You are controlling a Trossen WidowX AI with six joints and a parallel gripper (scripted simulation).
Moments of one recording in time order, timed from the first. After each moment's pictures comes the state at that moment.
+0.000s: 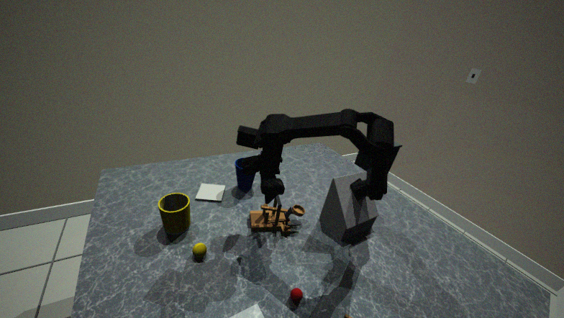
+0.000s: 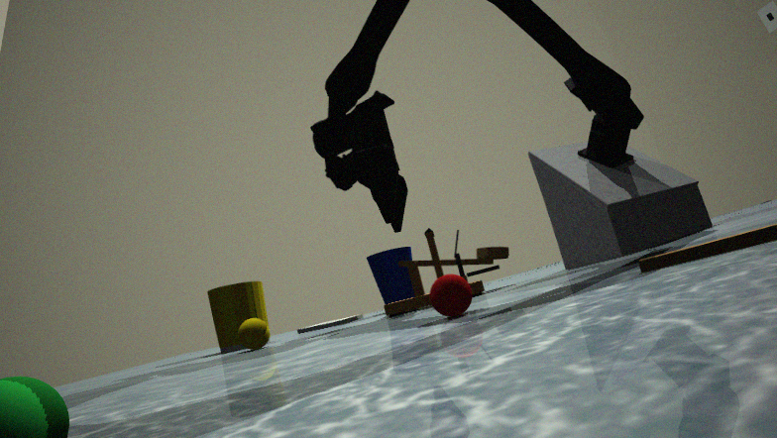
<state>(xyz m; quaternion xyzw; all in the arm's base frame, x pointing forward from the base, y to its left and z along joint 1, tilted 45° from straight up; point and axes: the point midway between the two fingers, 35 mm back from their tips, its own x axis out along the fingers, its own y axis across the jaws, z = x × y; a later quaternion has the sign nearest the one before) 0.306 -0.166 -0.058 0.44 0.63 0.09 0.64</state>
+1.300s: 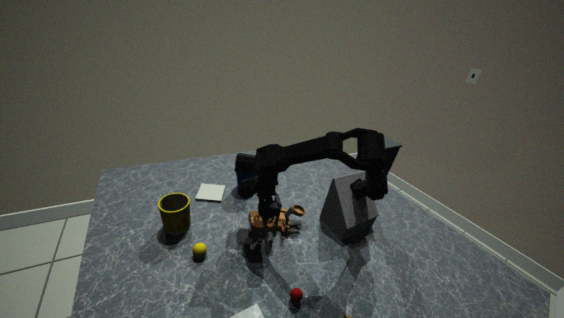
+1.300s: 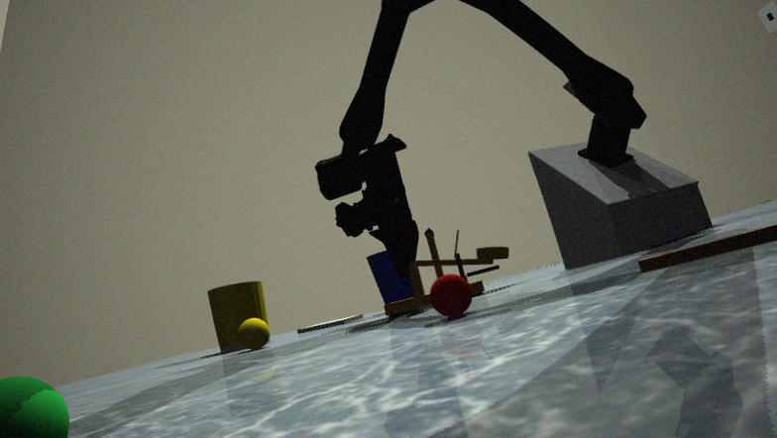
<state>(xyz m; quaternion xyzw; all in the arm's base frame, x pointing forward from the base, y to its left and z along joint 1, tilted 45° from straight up) 0.321 -0.110 -0.115 0.44 0.63 0.10 0.64</state>
